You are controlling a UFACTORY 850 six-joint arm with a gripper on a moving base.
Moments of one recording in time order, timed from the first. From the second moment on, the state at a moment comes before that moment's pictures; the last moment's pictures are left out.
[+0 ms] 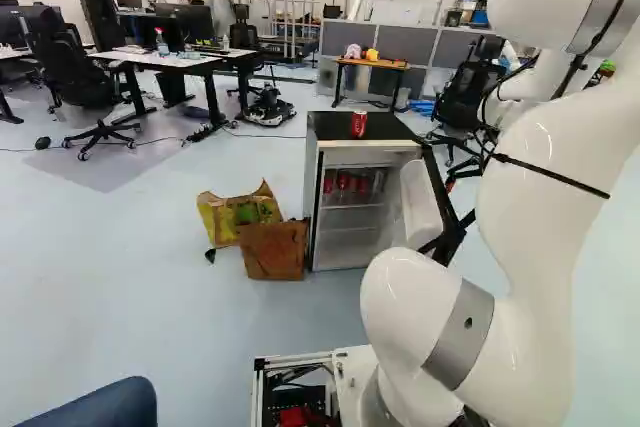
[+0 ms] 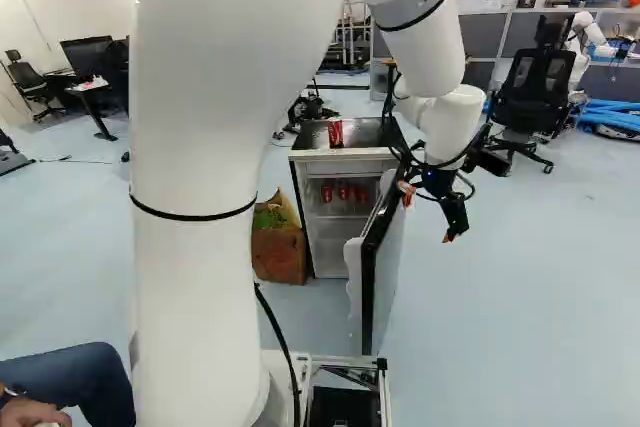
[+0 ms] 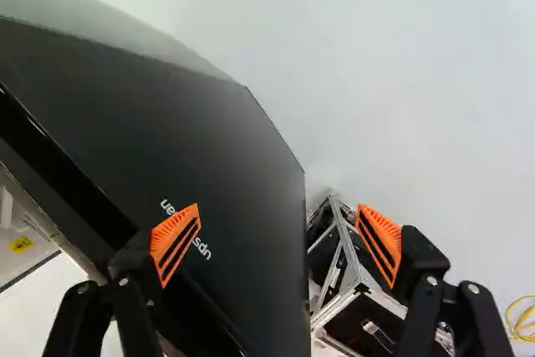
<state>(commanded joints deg) -47.3 -21.2 -60.7 9.8 -33.9 0.0</state>
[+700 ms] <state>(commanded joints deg) -42.5 -17.0 -55.0 4.8 -33.9 0.0</state>
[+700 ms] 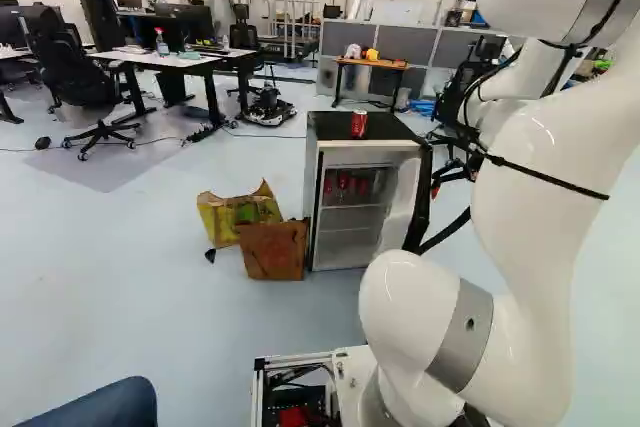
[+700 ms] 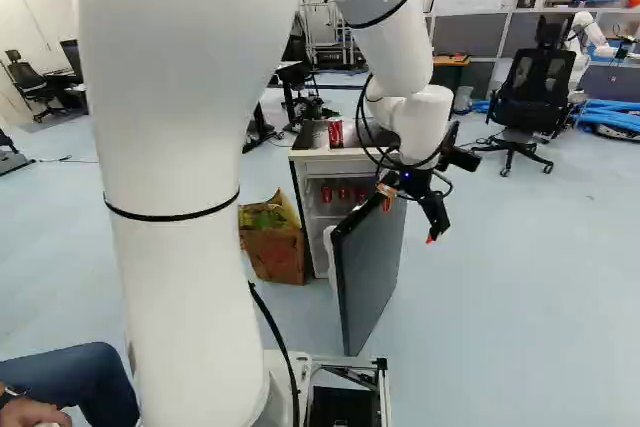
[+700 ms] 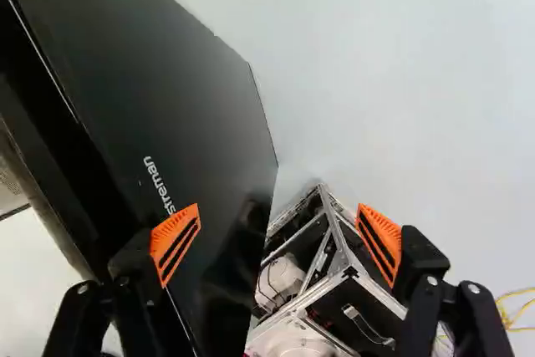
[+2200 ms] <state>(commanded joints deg) -28.8 -8.7 -44.6 -9.2 -33.9 0.0</state>
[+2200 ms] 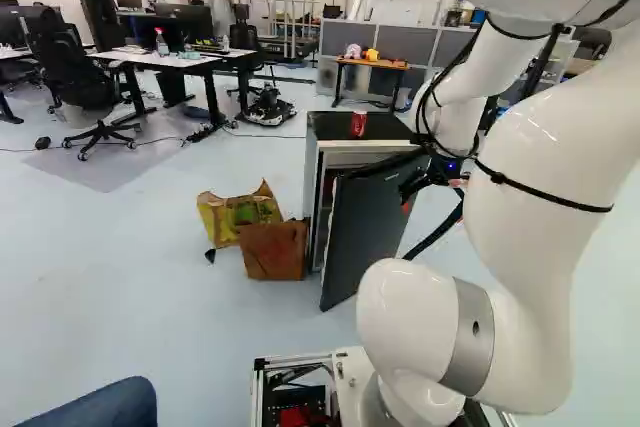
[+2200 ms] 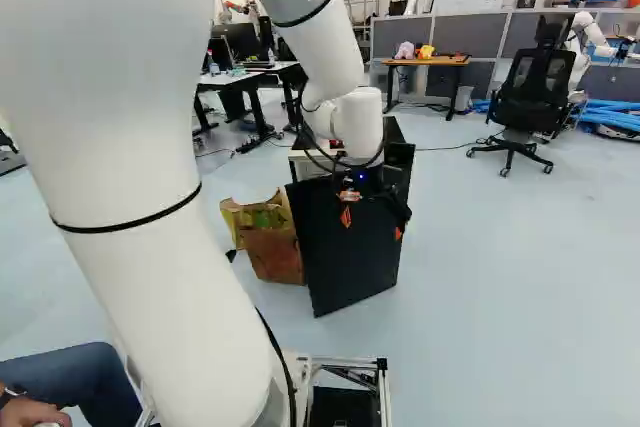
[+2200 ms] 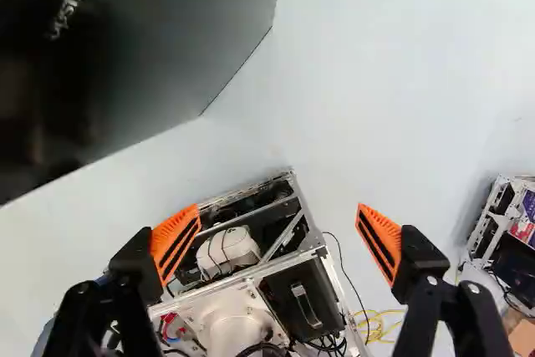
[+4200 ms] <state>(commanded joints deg) -13.4 -7.7 -43.4 -6.7 -24.3 0.0</state>
